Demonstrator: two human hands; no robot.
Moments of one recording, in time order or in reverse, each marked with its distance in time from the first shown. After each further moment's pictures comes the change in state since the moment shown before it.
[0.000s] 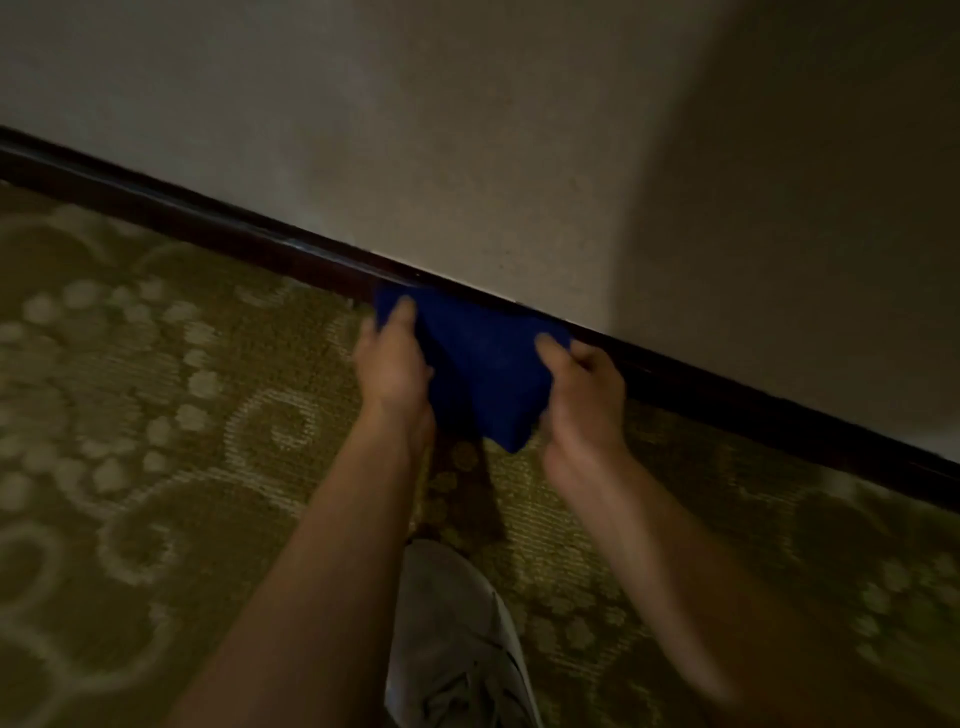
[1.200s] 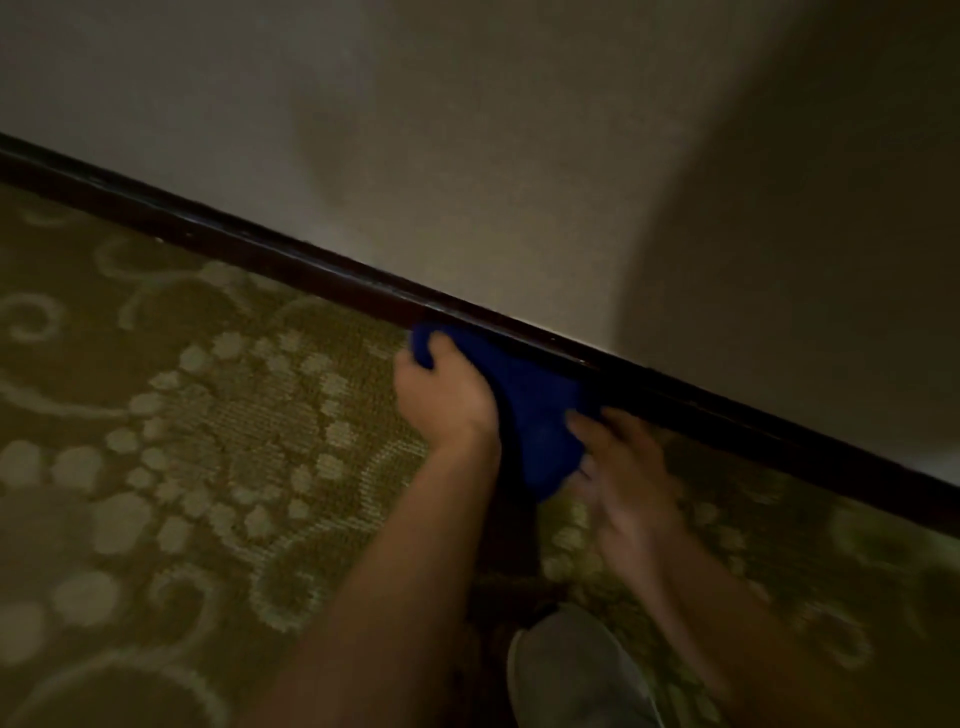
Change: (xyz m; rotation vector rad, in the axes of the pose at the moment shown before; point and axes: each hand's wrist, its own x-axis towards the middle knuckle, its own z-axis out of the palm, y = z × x) left_hand 0.024 0.054 -0.042 0.064 0.317 0.258; right_hand -0.044 0.025 0.059 -0.113 -0.142 0.094
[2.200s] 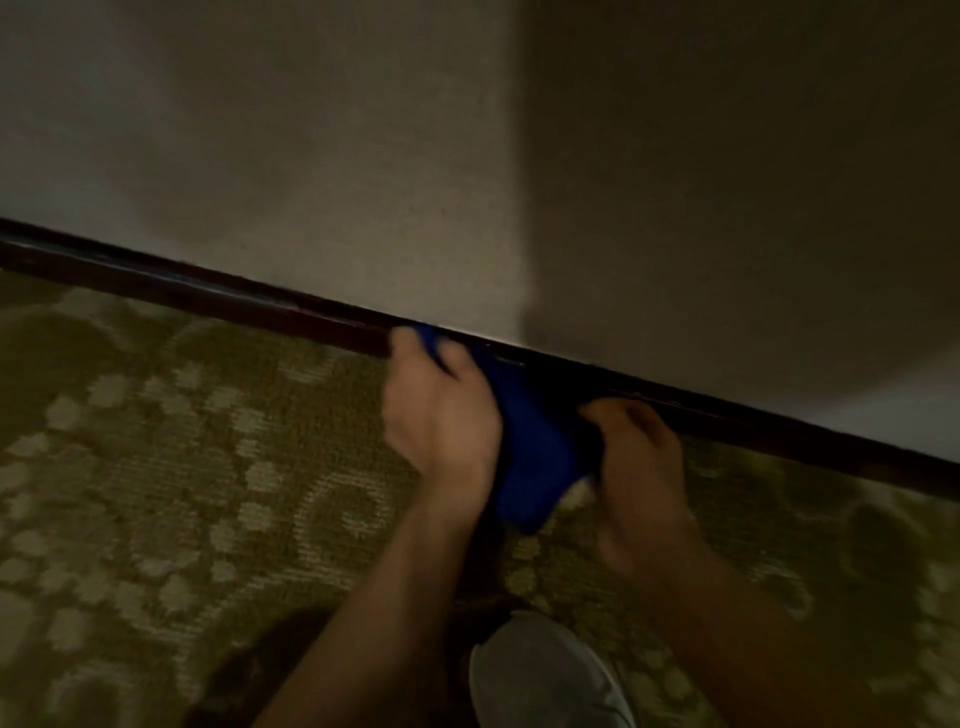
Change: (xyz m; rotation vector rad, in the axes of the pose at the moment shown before) left_hand -0.028 -0.003 0.027 0.698 -0.130 0.442; right_hand 0.001 -0.029 -0.016 0.047 0.267 -0.098
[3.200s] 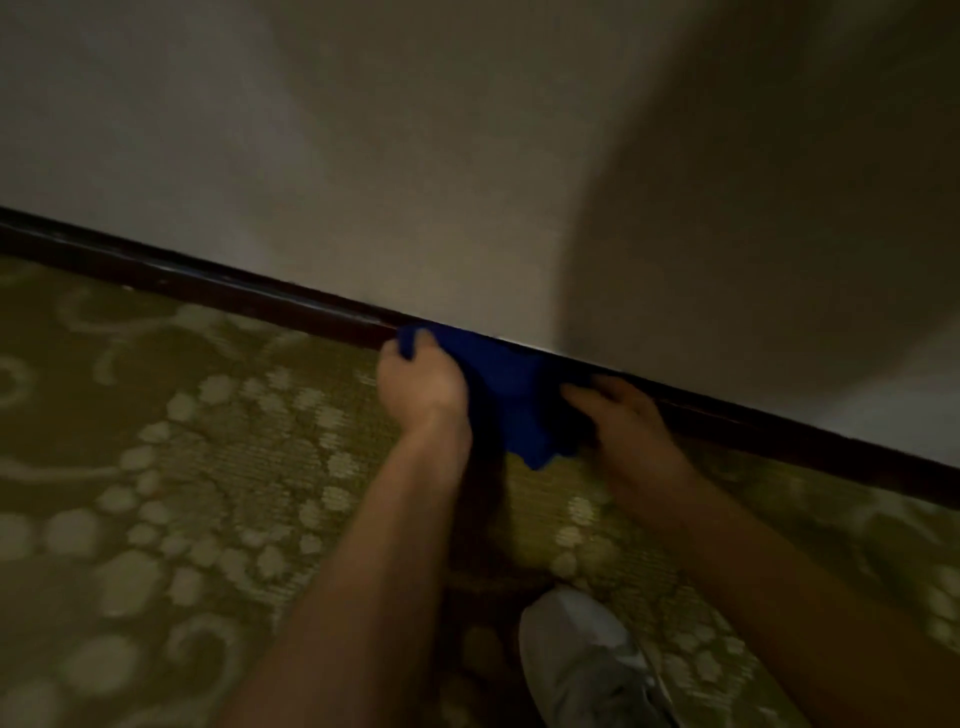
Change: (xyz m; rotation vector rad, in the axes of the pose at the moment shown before) left_hand 0.046 -0.011 -0.049 -0.644 -0.115 -0.457; right_hand 0.006 0.004 0.030 -0.150 -0.225 -0.079
